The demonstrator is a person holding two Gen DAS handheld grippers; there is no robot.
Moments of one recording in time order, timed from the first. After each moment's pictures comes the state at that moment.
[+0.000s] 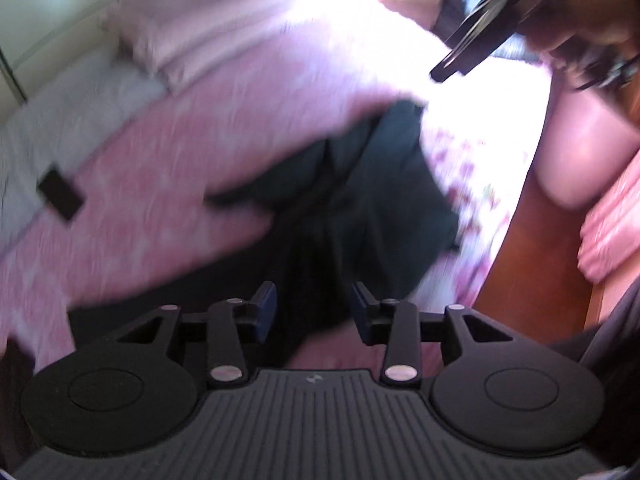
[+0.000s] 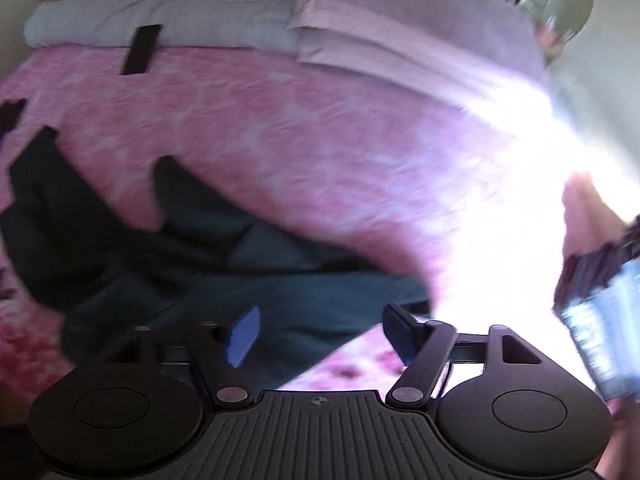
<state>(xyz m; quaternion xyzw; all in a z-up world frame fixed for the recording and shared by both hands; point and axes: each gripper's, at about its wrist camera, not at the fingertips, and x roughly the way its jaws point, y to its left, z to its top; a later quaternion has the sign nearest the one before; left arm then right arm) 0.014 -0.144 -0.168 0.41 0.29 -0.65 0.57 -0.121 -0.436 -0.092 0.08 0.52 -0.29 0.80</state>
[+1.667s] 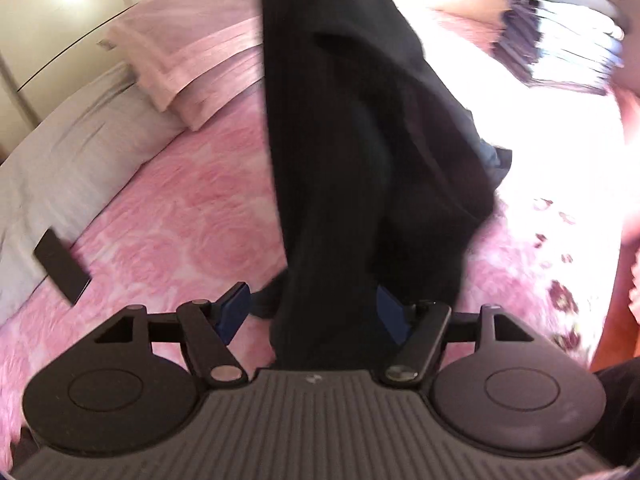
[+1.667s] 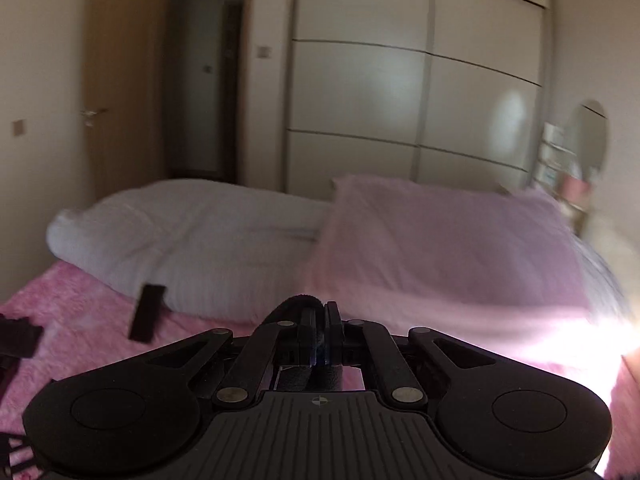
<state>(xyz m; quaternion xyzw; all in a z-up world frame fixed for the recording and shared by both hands) 0.034 -0.349 -0.174 0.39 0.26 -0.62 0.62 0.067 -0.649 0.022 0.02 0.24 -0.19 0.95</state>
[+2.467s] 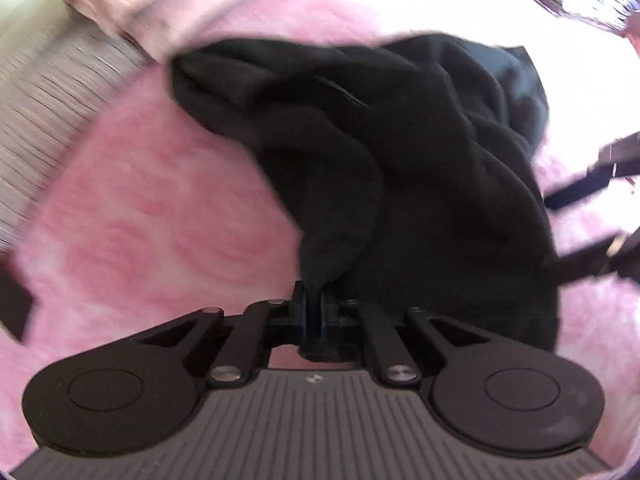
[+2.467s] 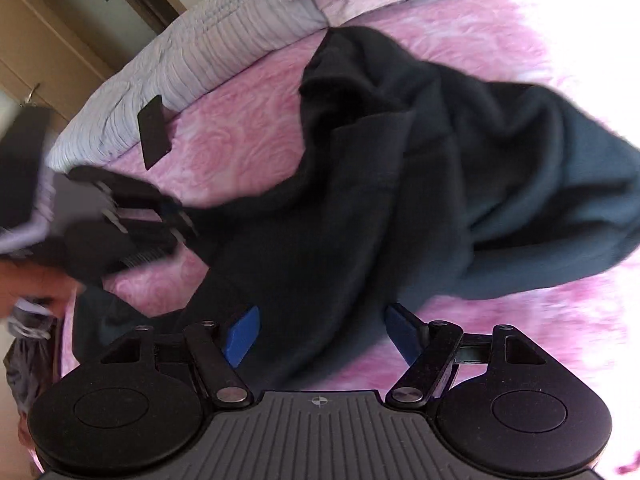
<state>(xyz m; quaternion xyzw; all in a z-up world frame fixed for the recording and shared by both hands) 0.149 -0.447 -0.282 0.45 0.27 -0.64 0.56 0.031 -0.560 -0.283 0.35 0.42 -0.19 0.82</state>
